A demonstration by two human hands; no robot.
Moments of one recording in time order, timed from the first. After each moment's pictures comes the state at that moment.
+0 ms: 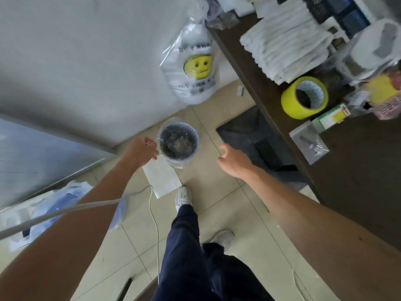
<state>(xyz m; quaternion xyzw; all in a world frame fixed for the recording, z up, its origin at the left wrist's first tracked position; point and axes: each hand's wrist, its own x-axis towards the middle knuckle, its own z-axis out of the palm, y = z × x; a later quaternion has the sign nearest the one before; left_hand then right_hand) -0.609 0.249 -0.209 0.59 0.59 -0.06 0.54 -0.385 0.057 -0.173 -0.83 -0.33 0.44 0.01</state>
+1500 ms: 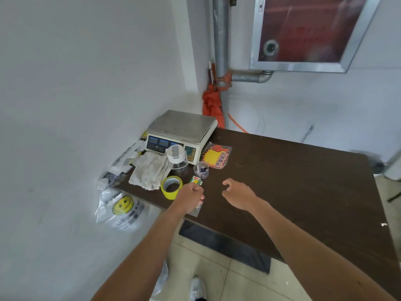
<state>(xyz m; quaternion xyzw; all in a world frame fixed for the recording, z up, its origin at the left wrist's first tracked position) -0.320 -0.047 0.073 0.83 0.26 -0.09 0.49 -0.250 -0.226 0.077 -0.92 -0.18 0.24 0.25</state>
